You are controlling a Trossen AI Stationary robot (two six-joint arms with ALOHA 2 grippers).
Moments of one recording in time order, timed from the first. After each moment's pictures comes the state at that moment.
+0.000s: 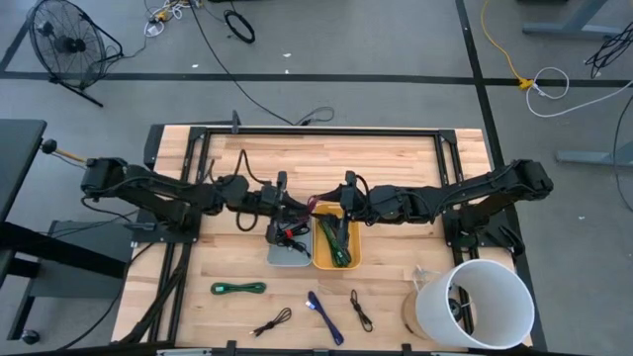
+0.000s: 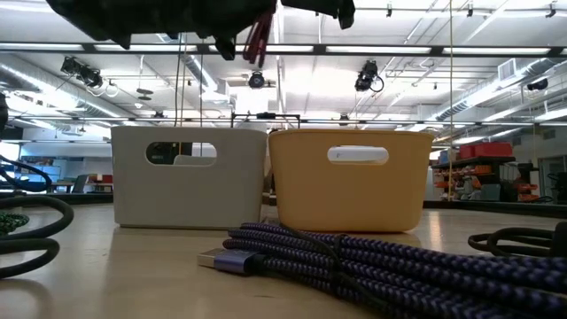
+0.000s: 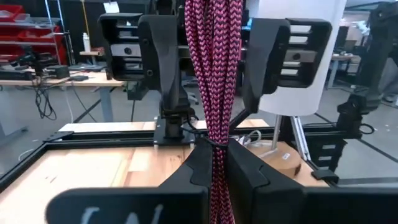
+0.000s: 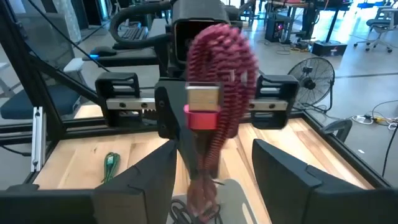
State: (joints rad) left arm -0.04 1.30 0.61 0.75 0.06 -0.03; right arm 0.18 1.47 1.07 0.20 0.31 0.06
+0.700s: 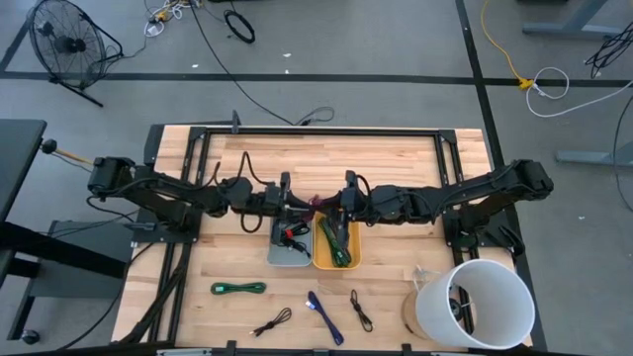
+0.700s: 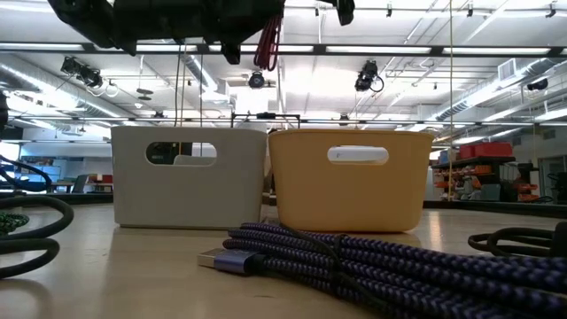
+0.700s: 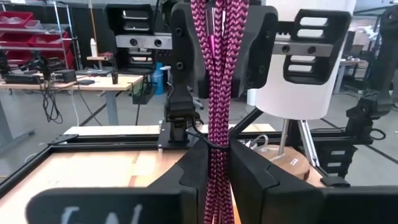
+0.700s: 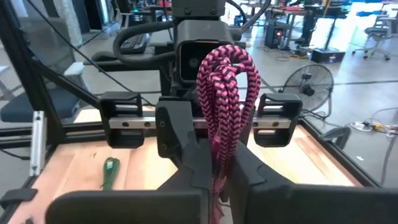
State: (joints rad) left arm -0.04 1.36 0.61 0.84 0.03 -0.03; right arm 0.18 1.47 1.07 0.22 0.32 0.04
